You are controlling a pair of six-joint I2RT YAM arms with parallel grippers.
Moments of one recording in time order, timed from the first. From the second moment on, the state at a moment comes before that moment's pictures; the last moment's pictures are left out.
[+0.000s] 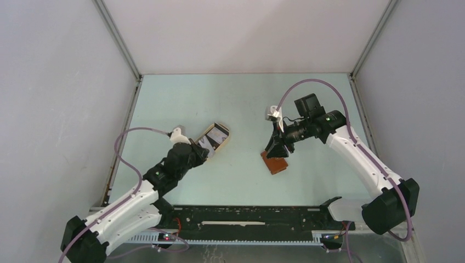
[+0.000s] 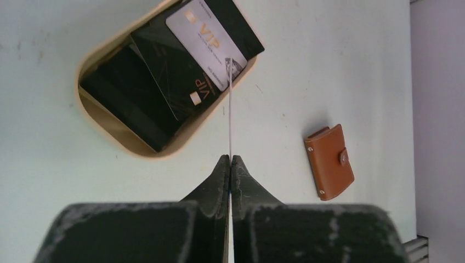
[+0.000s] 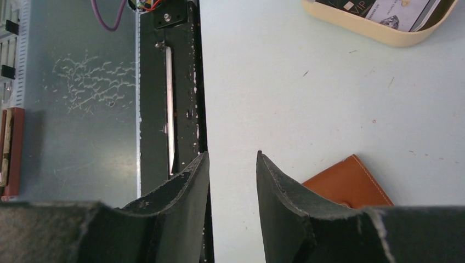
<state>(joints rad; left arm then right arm) -0.69 0.73 0.40 -0.18 -0.31 -0.91 0.44 1.28 1.20 -0.92 -0.97 -0.56</state>
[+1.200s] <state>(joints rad) -0.45 1.14 0.44 0.11 -0.11 -0.73 0.40 1.28 1.20 -0.95 -0.96 -0.60</state>
